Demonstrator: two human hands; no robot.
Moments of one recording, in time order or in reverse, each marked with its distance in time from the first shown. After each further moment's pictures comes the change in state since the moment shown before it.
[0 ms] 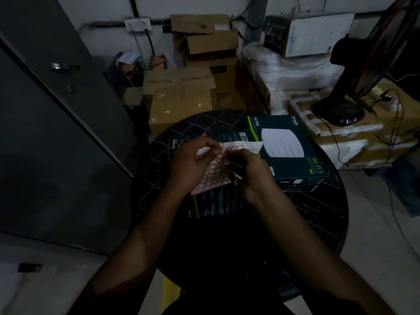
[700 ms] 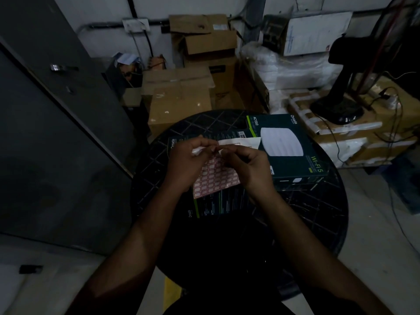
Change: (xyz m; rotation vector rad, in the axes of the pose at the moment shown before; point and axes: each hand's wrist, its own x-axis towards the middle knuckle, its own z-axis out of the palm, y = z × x) left_hand 0.000 0.005 -0.004 -0.159 -0.001 -0.165; right_hand 0.010 0.013 -0.015 -0.337 -0.203 -0.650
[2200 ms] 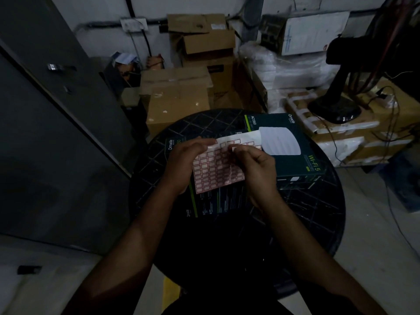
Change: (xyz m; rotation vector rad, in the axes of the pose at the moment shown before) left_hand -0.005 0.007 0.000 -0.289 -0.053 -0.163; right_hand -0.007 0.001 -0.007 0.168 0.167 0.094
